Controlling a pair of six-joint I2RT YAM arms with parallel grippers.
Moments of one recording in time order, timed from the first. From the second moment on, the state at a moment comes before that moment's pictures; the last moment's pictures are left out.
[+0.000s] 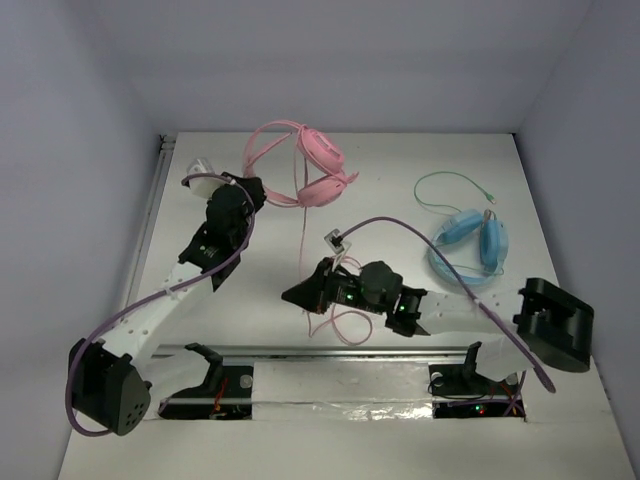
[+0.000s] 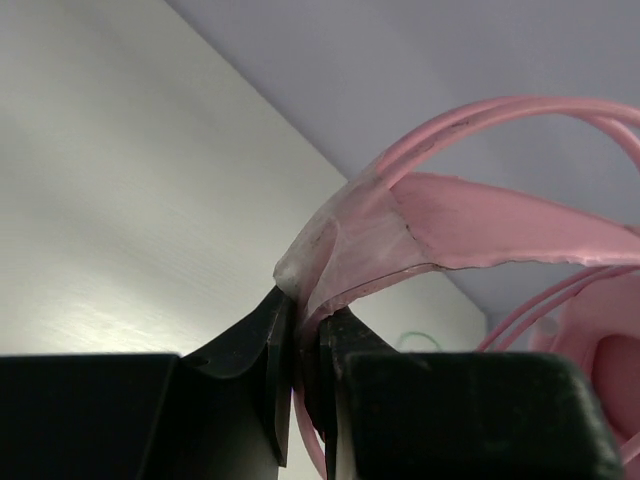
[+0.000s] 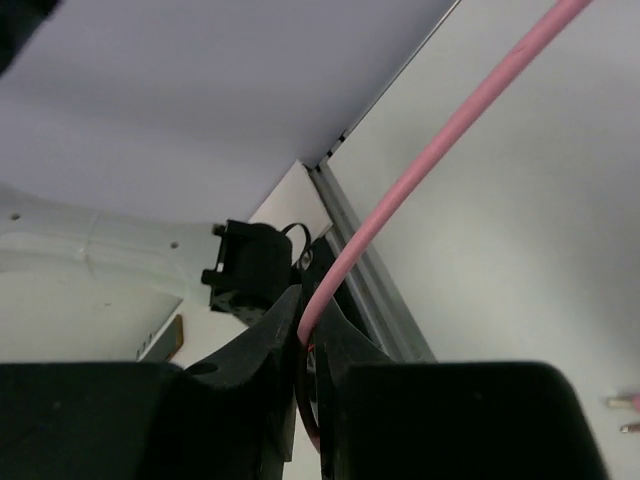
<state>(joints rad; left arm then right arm) -0.46 1.10 0.87 0.07 -0.47 -0.97 1.14 1.46 0.66 0.80 -0.11 0.82</state>
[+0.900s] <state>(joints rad) -0.77 0.91 0.88 -0.63 -0.65 -0.57 1.06 1.30 1.32 -0.54 0.20 0.28</state>
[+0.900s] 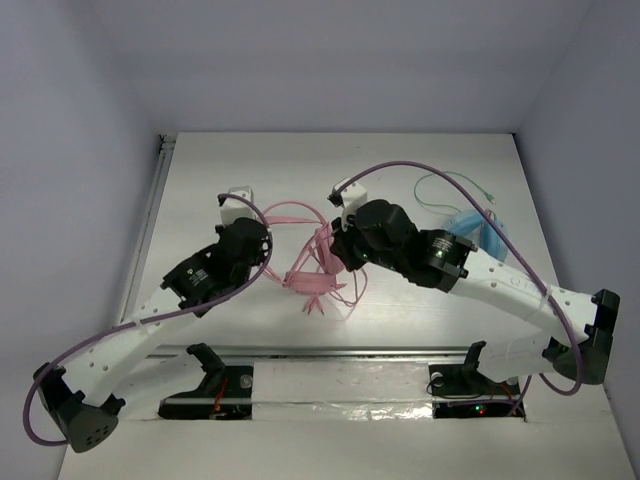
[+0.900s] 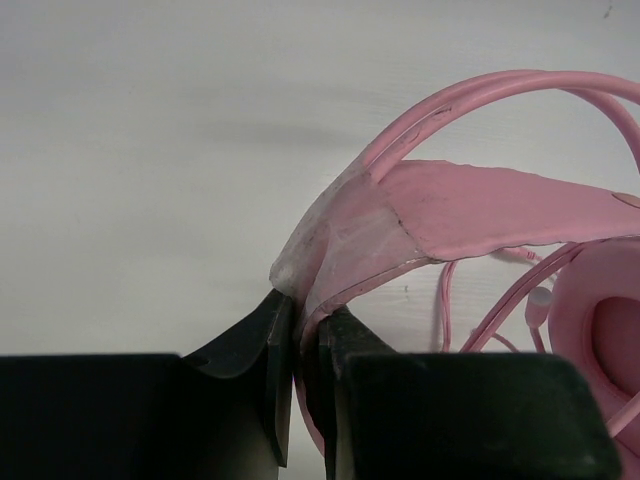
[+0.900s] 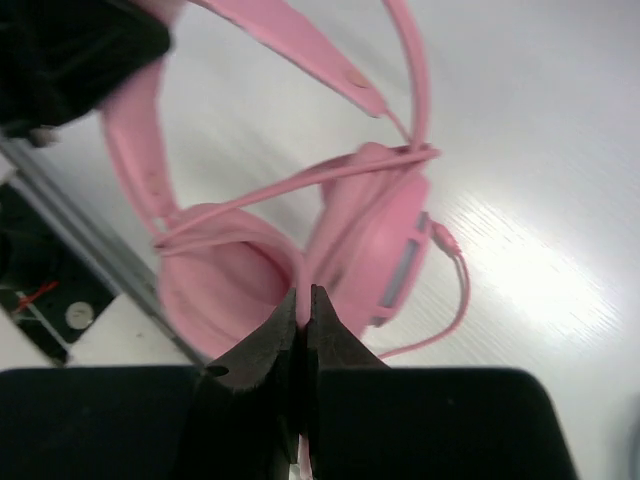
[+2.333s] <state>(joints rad) -0.72 1.01 1.02 -0.61 -0.22 -0.30 0.96 1.25 1.16 -0.44 0.68 0.25</state>
